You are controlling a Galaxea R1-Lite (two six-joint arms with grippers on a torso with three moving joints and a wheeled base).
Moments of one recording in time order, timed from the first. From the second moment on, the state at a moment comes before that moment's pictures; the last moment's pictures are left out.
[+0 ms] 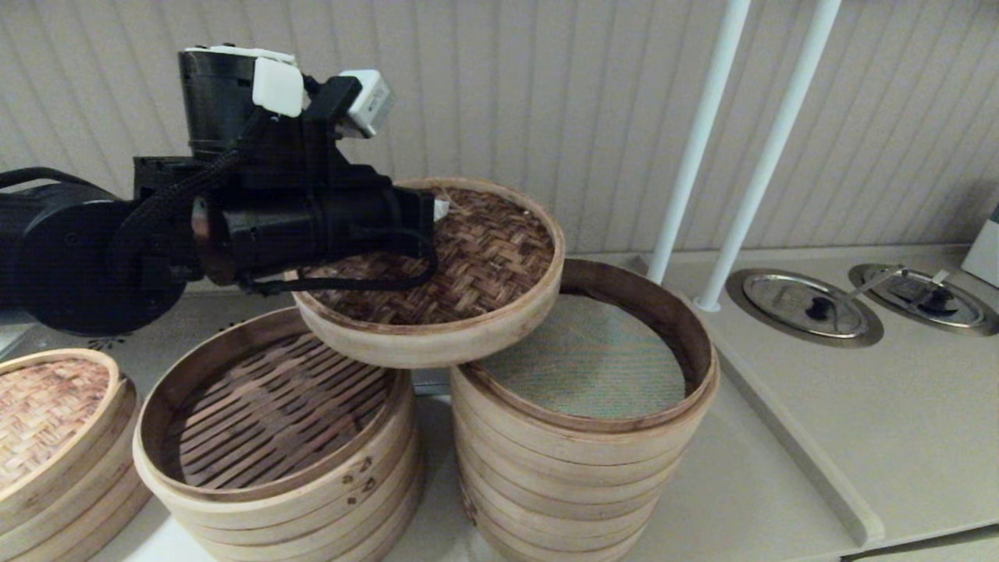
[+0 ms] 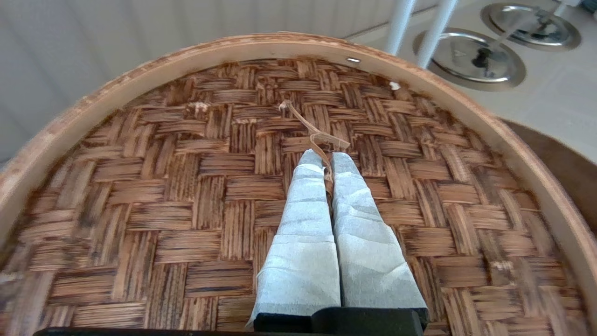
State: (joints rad) left arm -0.58 1.70 -1.31 -0.25 -0.04 -0.01; right arm 0.00 0.01 0.00 0.01 -0.01 0.04
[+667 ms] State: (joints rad) left arm -0.42 1.56 -1.14 -0.25 -0.11 0.01; right arm 0.00 0.01 0.00 0.01 -0.01 0.04
